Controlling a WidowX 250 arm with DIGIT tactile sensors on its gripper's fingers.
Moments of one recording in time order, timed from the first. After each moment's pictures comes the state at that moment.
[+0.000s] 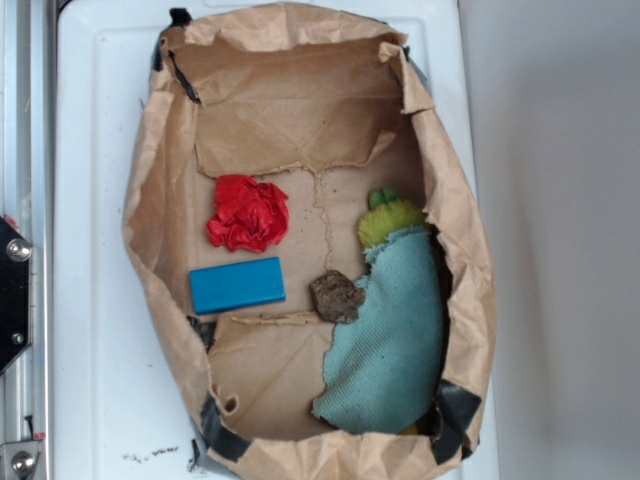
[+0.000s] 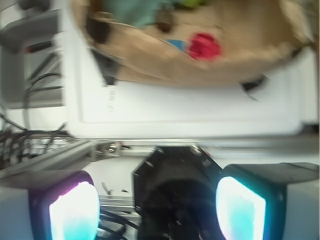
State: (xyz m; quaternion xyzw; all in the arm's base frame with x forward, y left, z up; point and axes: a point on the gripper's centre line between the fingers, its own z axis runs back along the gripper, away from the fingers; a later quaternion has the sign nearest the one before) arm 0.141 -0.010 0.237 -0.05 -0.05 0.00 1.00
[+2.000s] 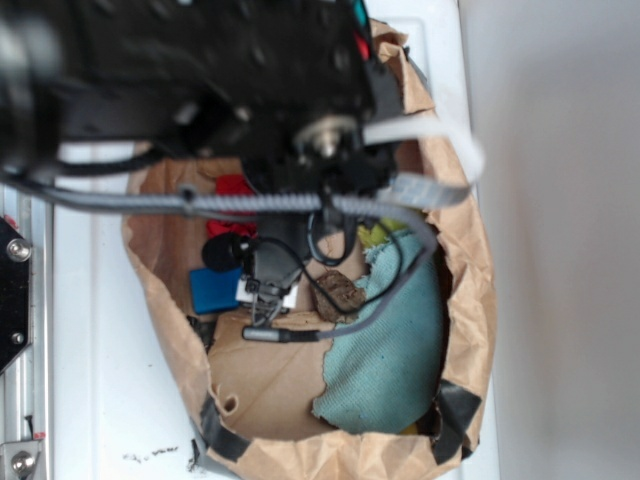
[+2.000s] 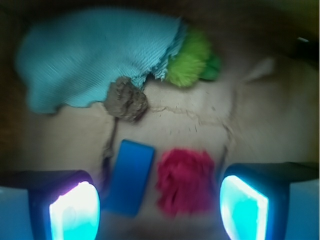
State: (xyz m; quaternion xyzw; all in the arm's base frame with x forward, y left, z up) arm 0.271 0.039 0.092 -0.02 -0.07 -0.11 0.99
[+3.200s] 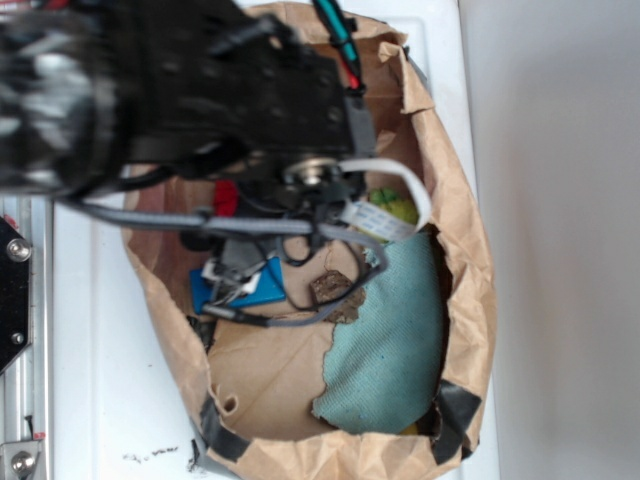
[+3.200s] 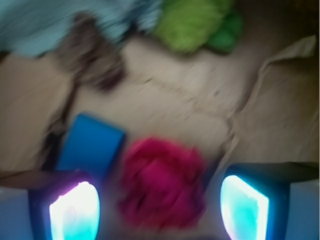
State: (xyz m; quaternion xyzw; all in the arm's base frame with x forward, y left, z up) arm 0.256 0.045 0.081 0.01 -0.03 -0.19 0.98
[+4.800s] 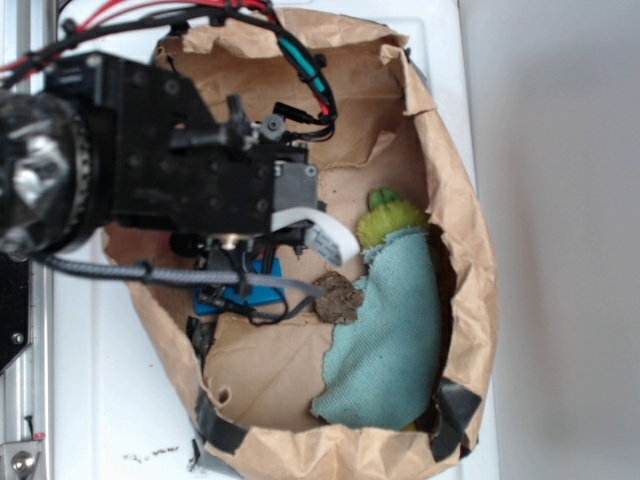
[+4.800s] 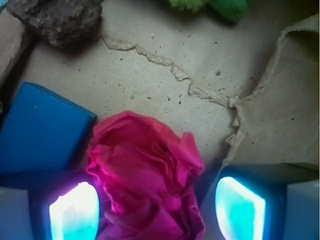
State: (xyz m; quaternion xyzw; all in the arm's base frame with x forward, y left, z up) arm 0.243 0.045 0.031 0.10 -0.05 -0.21 0.97
